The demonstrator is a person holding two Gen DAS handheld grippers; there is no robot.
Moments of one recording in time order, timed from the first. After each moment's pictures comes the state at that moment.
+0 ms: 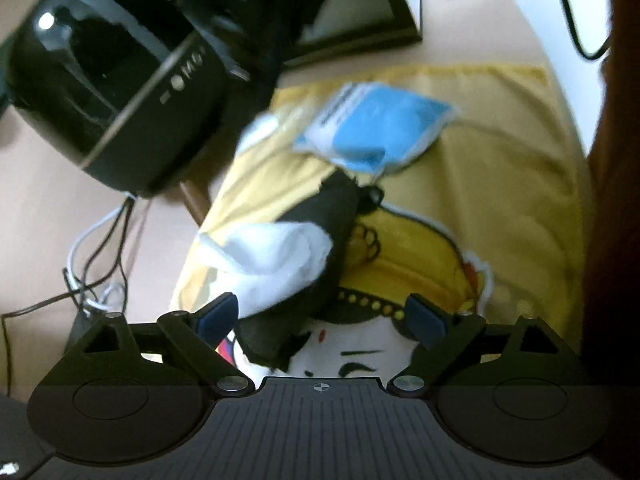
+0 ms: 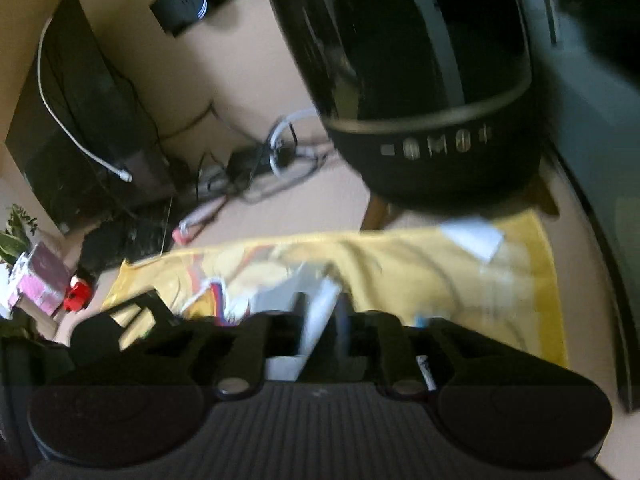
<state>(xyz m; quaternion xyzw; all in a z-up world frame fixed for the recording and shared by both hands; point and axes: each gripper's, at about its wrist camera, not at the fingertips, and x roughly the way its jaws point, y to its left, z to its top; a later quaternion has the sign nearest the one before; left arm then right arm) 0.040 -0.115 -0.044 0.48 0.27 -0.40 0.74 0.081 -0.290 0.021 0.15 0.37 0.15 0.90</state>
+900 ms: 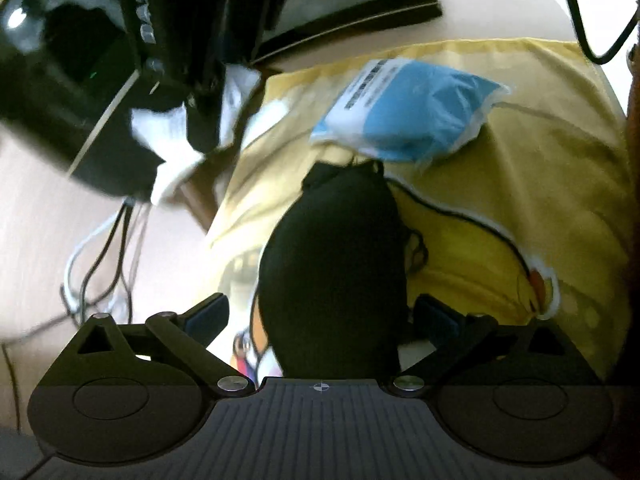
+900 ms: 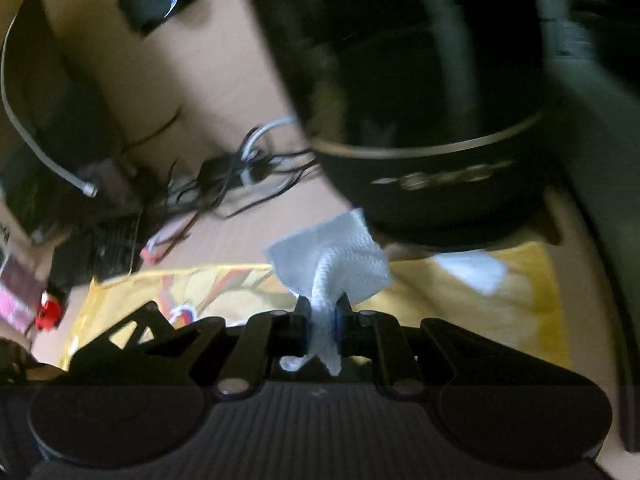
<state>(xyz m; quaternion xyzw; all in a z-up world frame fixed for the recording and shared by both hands) 0.058 -0.133 -0.049 0.50 0.26 -0.40 0.72 0.114 -0.287 0.003 0.16 0.38 0.11 0.90</state>
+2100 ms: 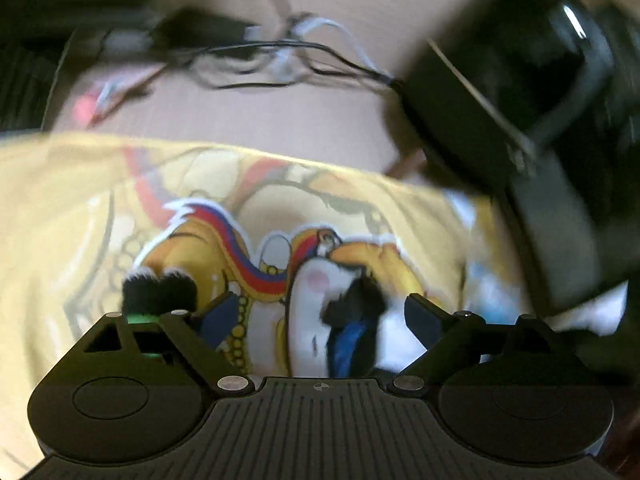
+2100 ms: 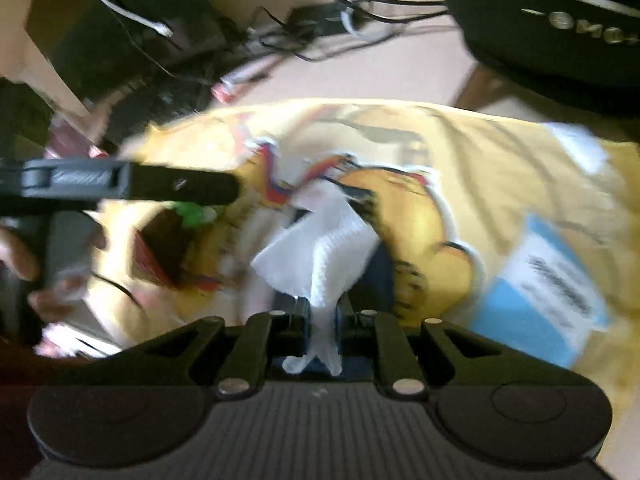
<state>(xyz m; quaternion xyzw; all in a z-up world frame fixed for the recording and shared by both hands) 0.108 0.001 -0.003 -0.07 0.51 -0.20 0.84 0.080 -0.227 -0.024 0.05 0.53 0.23 0.81</state>
